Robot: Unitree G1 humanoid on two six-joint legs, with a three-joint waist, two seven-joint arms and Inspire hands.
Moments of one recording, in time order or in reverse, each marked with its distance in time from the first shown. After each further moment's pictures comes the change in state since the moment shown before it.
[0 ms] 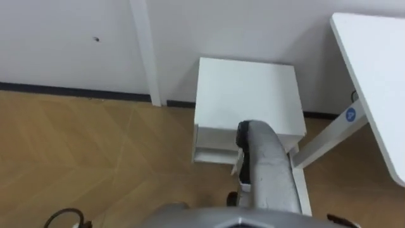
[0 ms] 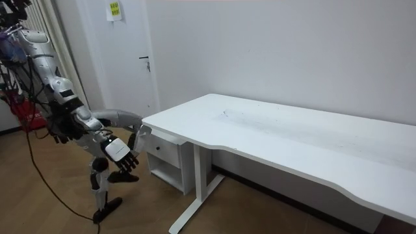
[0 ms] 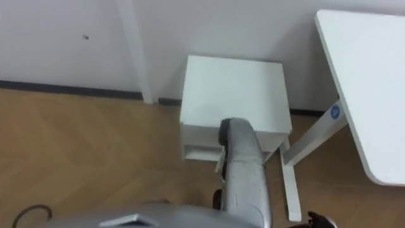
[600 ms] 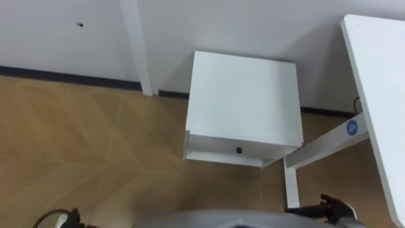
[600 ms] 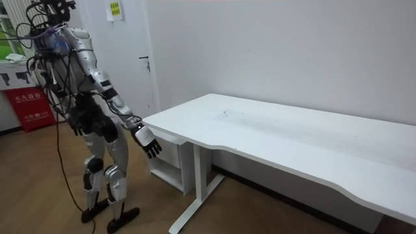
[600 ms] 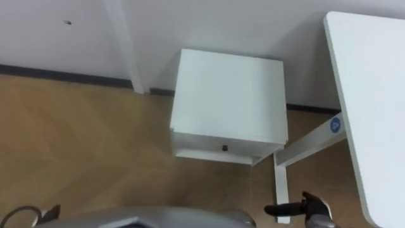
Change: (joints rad) left arm -0.037 -0.006 0.036 -0.088 -0.014 -0.070 0.070; right arm -0.080 0.031 -0.026 -0.005 0.042 -0.016 0.014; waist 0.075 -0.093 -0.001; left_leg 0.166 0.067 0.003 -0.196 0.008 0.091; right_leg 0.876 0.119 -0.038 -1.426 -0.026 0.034
